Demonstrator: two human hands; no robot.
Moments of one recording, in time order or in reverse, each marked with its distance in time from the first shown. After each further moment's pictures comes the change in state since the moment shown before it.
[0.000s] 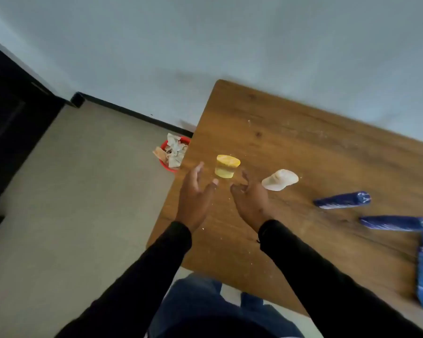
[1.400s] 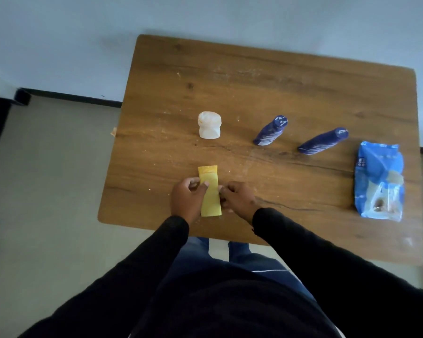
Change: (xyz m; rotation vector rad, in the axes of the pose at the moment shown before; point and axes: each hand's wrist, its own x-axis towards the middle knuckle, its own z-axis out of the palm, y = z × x) left_hand -0.111 -0.035 0.121 0.240 -0.116 -0.212; right_hand -0.072 0.166 -0.062 0.208 -0.190 0.309
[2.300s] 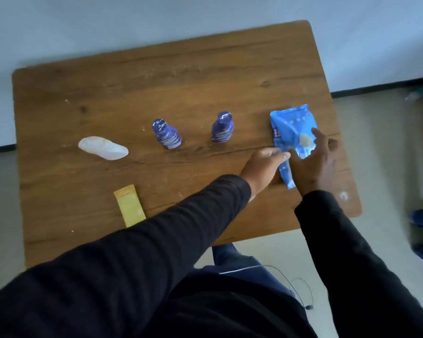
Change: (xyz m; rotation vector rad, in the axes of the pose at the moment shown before) left_hand -0.083 0.173 0.282 0.035 -0.777 0.084; right_hand -0.038 0.141 -0.277 0.026 1.047 -0.022
